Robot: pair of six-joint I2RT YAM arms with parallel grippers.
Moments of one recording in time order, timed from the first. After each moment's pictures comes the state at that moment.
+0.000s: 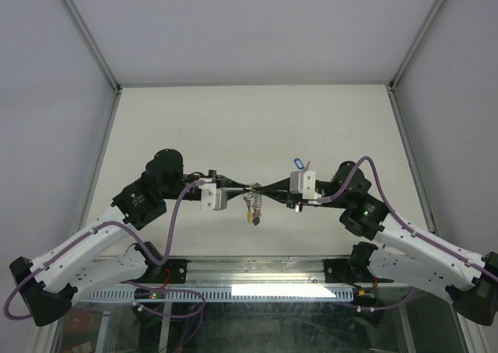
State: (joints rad) left arm -0.81 0.85 0.84 -0.19 0.71 0.69; right arm 0.93 0.80 0.66 0.22 -0.59 -0.33
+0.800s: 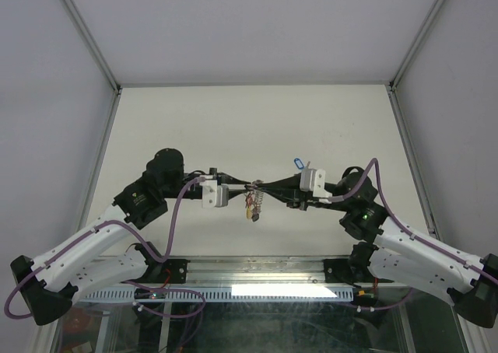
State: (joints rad) left arm -0.81 0.86 0.84 -0.16 0.70 0.66; right arm 0.93 0.77 0.59 0.41 -0.54 -0.21
